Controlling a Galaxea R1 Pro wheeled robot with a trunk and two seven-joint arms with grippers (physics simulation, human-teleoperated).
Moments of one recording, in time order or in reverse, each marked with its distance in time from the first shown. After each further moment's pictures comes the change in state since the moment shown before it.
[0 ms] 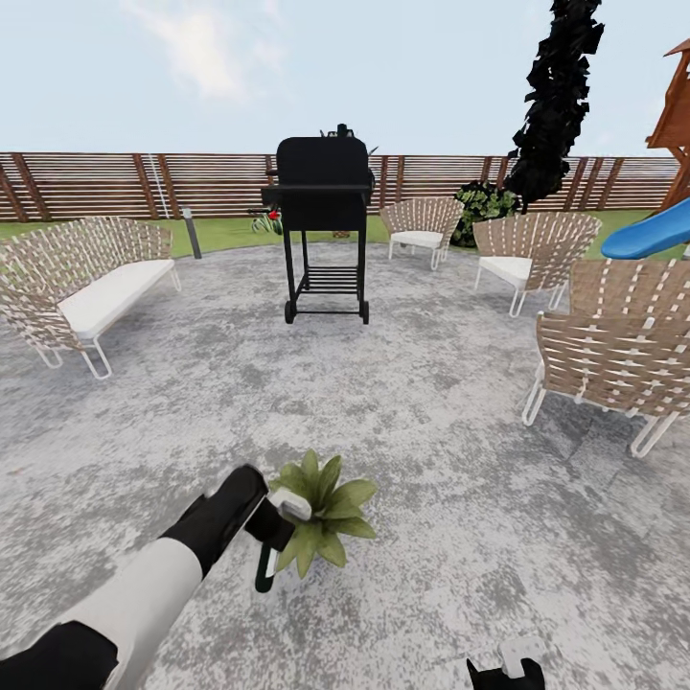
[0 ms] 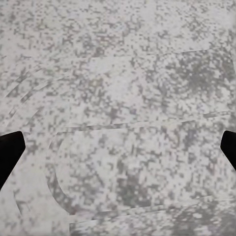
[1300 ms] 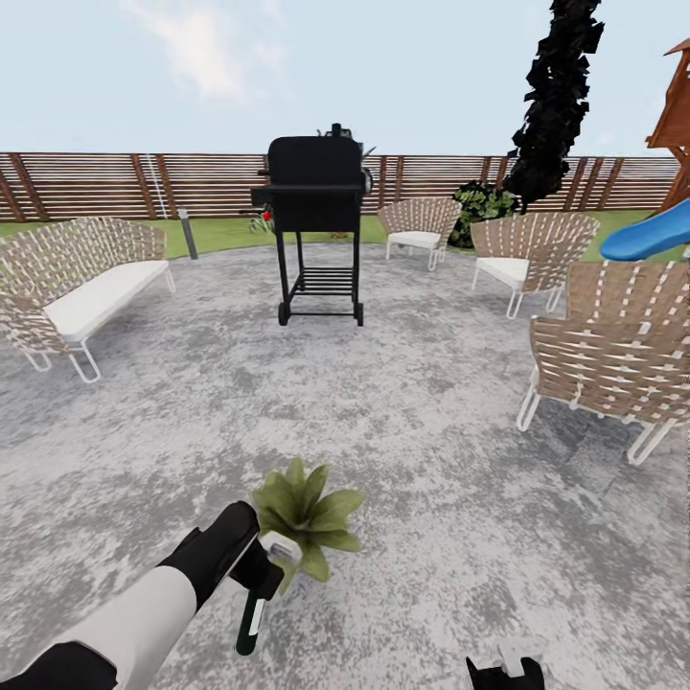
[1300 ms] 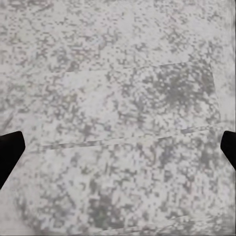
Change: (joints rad) left arm 0.061 0.002 0.009 0.138 0.003 -0.022 0.006; right arm 0.000 0.001 -0.002 -0.003 -0.007 -0.002 0.000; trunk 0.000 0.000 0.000
